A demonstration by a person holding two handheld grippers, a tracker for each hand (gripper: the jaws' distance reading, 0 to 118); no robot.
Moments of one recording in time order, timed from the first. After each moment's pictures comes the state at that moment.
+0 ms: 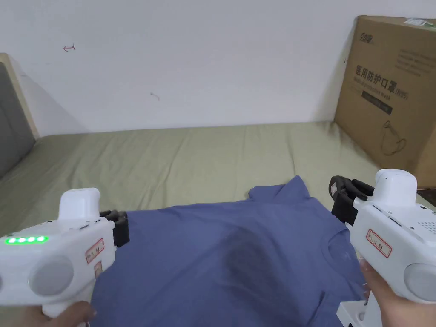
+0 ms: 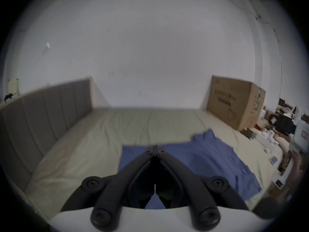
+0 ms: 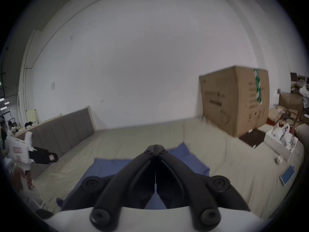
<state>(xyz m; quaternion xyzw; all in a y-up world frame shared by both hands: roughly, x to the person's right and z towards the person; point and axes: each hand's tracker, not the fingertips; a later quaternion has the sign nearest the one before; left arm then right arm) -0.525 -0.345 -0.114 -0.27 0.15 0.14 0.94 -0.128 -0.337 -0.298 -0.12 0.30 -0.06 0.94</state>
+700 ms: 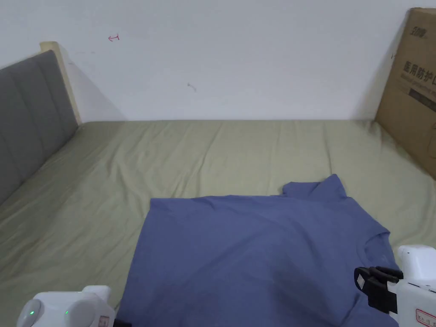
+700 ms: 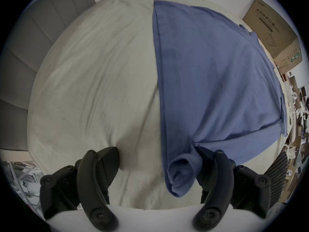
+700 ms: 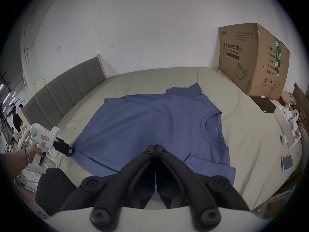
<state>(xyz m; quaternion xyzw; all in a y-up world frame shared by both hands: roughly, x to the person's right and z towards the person) -0.572 -0.503 -0.044 -0.56 0.21 0.17 0.79 -0.111 -0.395 -0.261 -0.33 0.36 0.04 0.87</state>
